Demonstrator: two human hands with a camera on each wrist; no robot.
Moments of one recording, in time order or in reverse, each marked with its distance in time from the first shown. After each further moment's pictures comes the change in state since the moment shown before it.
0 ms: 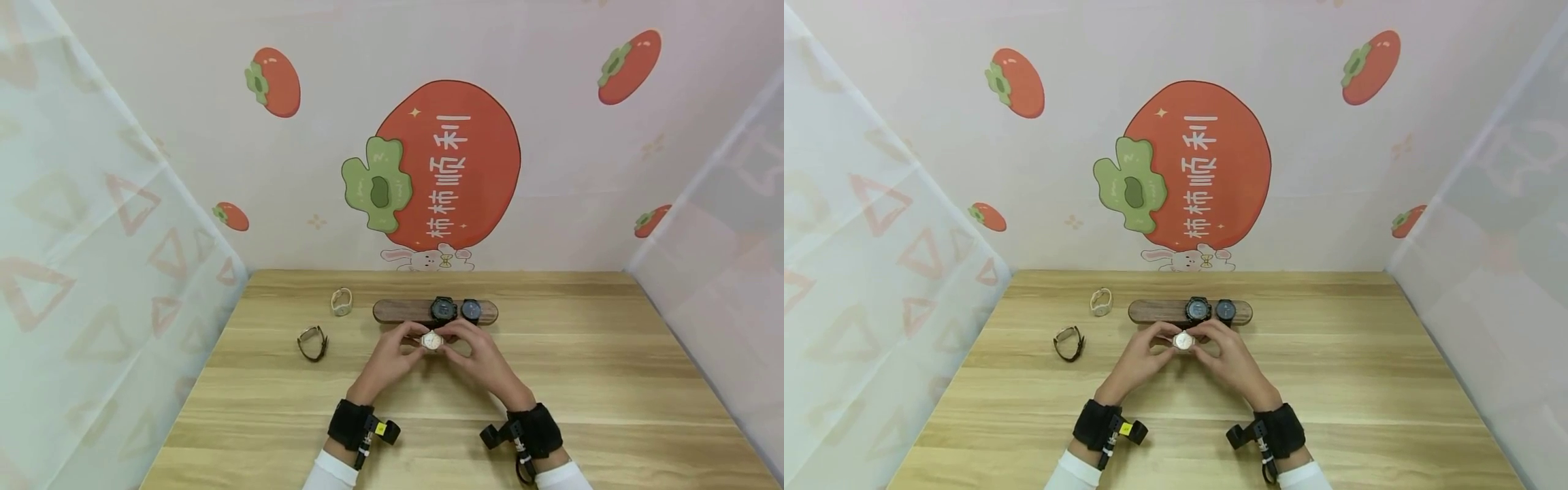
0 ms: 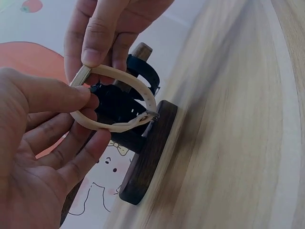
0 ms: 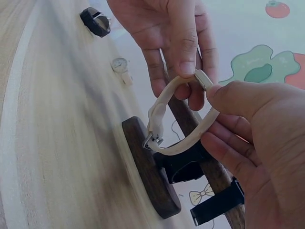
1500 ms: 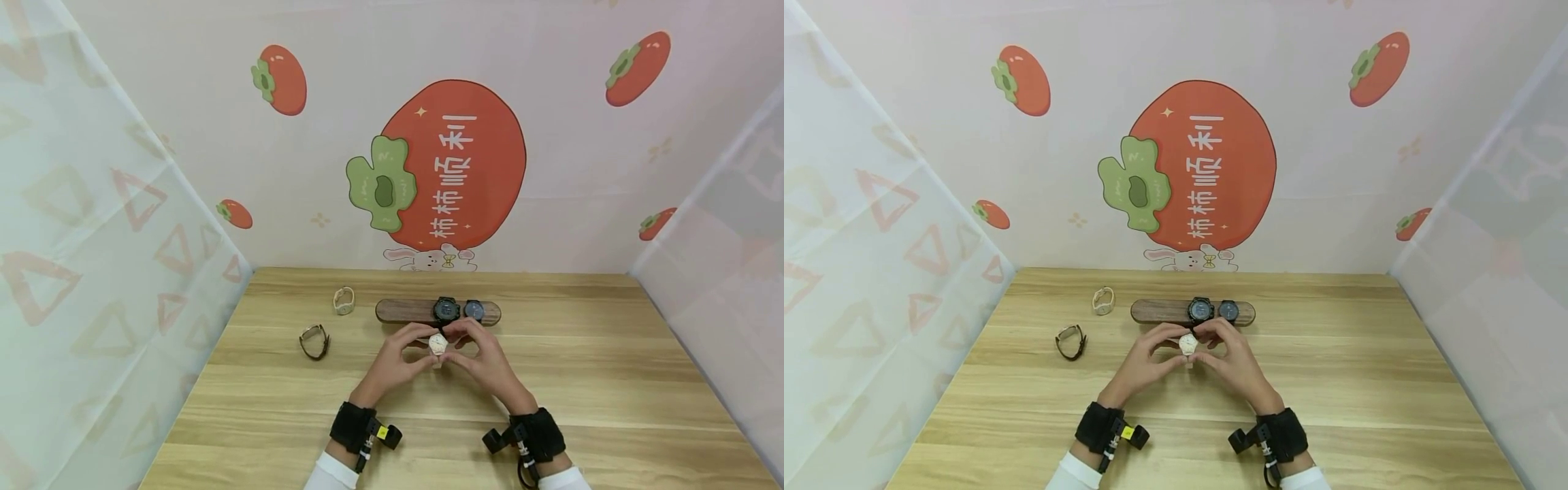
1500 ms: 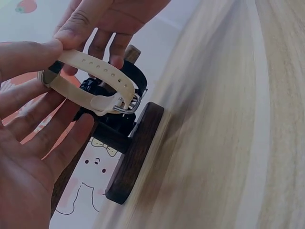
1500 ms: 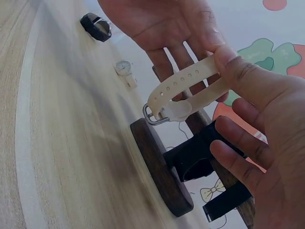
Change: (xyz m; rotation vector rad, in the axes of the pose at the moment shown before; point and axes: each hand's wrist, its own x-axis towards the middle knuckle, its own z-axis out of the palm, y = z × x) left_hand -0.008 -0.007 0.002 -0.064 -0.024 0.151; right_hand -0.006 0.006 0.003 0.130 0.045 0.044
